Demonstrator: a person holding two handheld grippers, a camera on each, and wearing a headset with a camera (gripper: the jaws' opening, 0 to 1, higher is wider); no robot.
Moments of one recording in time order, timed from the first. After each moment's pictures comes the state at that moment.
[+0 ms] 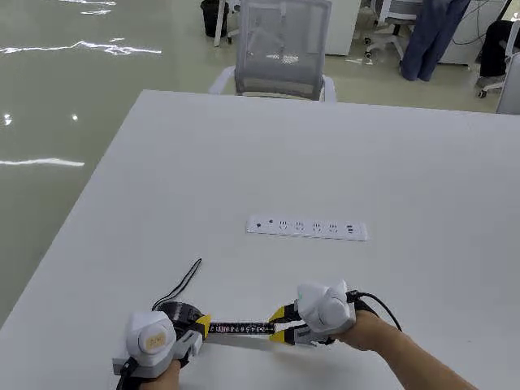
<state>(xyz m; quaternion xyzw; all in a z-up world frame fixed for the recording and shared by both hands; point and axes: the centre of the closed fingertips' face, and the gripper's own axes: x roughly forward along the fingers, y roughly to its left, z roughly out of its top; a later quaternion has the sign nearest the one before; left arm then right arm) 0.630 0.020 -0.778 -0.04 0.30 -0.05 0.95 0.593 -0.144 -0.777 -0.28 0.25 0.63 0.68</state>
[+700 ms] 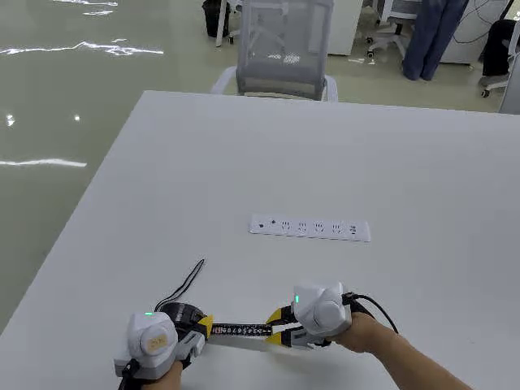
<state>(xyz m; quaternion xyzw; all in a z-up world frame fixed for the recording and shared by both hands) 0.629 0.021 -0.777 -0.04 0.30 -0.06 0.95 0.593 -0.134 -0.781 -0.28 0.25 0.63 0.68</state>
